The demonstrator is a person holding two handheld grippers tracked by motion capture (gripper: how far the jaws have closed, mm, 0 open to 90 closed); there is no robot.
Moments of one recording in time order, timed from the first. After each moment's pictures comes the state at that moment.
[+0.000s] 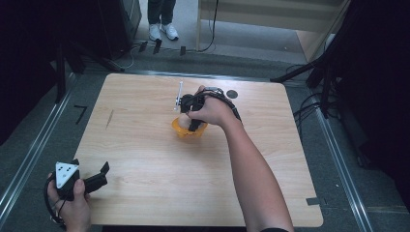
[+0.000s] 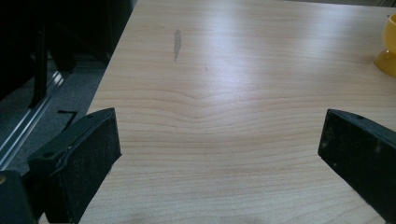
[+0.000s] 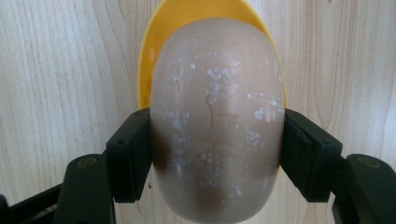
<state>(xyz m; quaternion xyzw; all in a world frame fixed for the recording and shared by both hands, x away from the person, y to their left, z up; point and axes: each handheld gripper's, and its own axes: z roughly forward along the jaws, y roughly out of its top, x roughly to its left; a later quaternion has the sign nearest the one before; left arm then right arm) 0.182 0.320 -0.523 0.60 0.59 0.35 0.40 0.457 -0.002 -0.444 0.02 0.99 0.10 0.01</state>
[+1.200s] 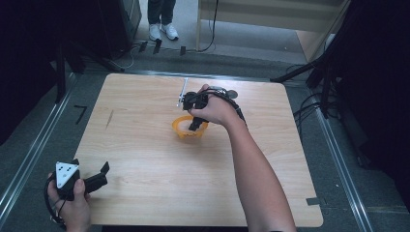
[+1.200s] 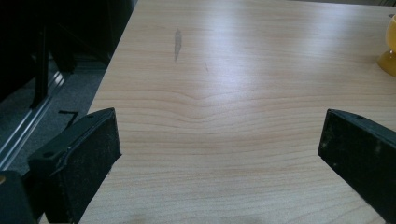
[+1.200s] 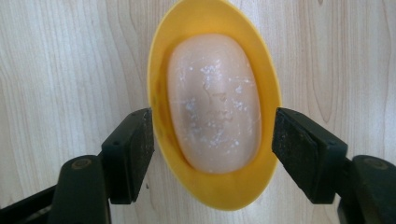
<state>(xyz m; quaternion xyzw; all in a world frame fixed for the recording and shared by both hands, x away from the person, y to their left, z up) 0.182 0.320 -0.522 0.60 0.59 0.36 0.40 0.454 -0.014 -0.434 0.04 0.99 0.13 0.00</state>
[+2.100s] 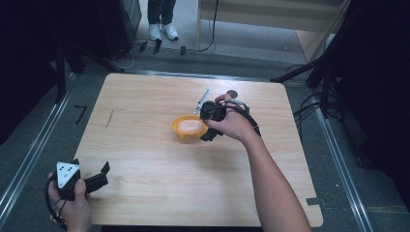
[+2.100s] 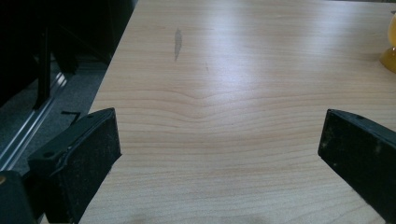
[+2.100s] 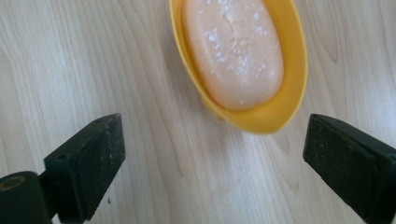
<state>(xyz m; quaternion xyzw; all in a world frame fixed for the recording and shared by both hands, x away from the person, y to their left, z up) 0.182 0.319 -0.522 0.60 0.59 0.36 0.40 0.416 -0.069 -0.440 0.11 0.98 0.18 0.04</state>
